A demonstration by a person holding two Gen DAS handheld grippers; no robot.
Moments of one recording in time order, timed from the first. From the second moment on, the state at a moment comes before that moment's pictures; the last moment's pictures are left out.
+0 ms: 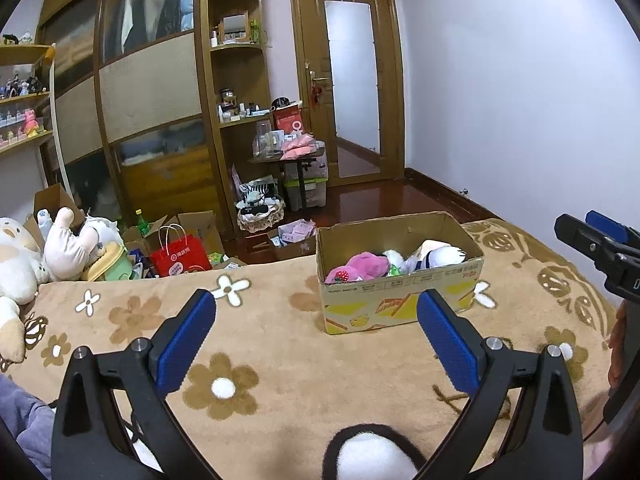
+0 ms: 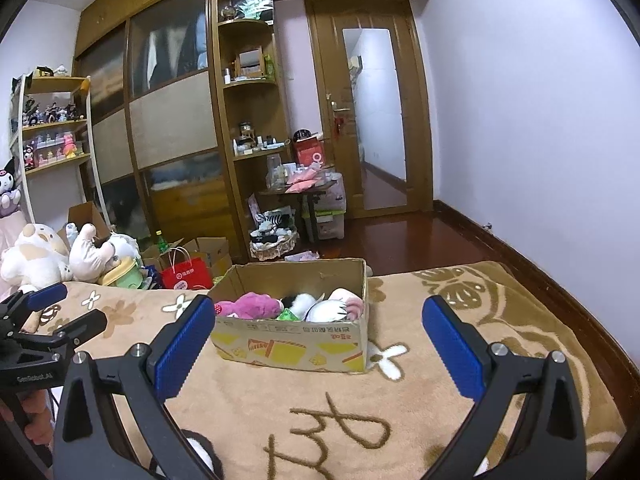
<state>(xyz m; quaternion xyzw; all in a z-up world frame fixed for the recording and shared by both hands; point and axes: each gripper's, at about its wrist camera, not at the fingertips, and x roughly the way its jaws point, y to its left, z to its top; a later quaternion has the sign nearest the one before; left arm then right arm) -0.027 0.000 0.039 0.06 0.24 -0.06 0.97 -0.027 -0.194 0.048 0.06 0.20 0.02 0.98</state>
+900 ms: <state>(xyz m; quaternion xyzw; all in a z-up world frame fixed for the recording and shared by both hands) 0.000 0.001 0.016 0.04 0.28 -0.06 0.96 -0.006 -0.190 0.022 0.04 0.24 0.01 0.97</state>
